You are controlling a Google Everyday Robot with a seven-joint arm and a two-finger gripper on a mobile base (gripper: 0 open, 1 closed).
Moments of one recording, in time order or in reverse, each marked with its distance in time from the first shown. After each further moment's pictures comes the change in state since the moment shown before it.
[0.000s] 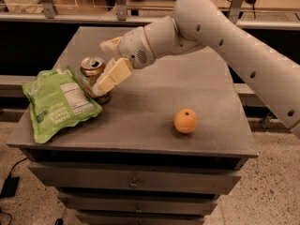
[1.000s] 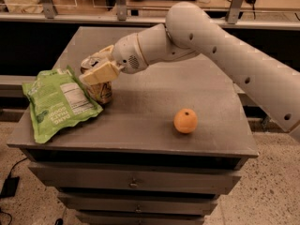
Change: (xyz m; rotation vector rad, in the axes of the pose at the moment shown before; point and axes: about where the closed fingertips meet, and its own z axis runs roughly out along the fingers) arm 0.005 -0.010 0.020 0.059 -0.019 0.060
